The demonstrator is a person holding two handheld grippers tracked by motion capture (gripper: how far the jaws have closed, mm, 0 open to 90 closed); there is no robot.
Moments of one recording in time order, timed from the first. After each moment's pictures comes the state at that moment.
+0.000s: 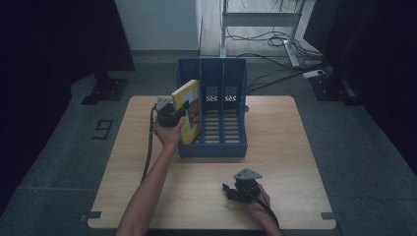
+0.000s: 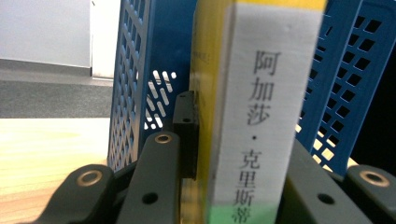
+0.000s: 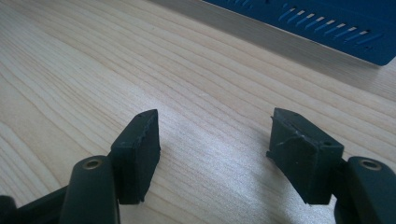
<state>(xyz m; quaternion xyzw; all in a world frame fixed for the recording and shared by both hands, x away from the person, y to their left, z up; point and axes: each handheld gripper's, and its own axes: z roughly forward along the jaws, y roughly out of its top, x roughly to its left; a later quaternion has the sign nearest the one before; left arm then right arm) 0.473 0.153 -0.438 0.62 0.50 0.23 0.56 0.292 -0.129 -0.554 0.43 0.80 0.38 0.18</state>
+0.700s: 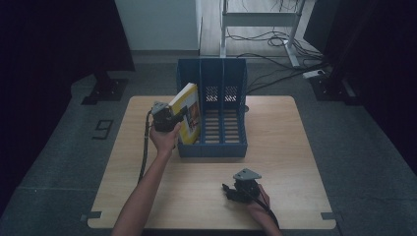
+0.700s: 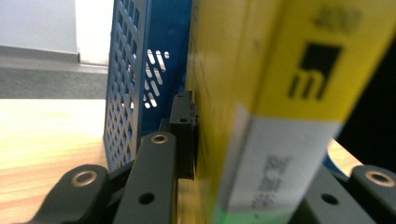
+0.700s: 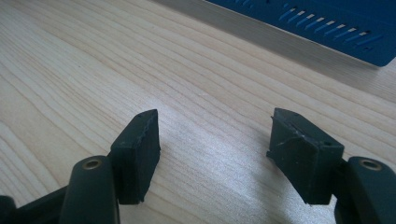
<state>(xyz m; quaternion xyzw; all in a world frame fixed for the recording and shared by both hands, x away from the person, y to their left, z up) 0.458 0.165 -0.436 0.64 0.49 0.19 0.56 0.291 -0.127 -0.554 0.43 0.80 0.38 0.18</state>
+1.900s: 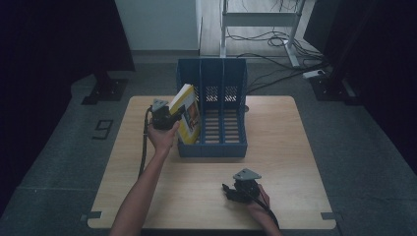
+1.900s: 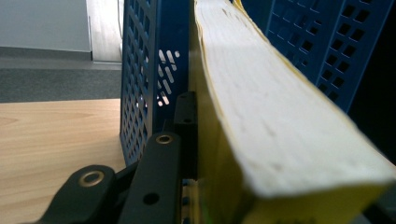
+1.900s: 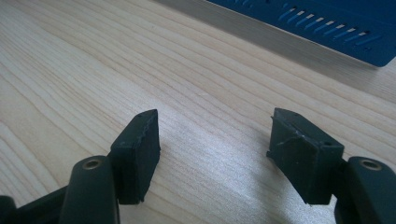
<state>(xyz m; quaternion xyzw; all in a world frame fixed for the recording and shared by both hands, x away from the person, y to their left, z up) 0.462 0.164 -0.426 0.65 0.50 0.23 0.53 0.291 -0.127 -0.554 0.42 0.80 0.38 0.18</state>
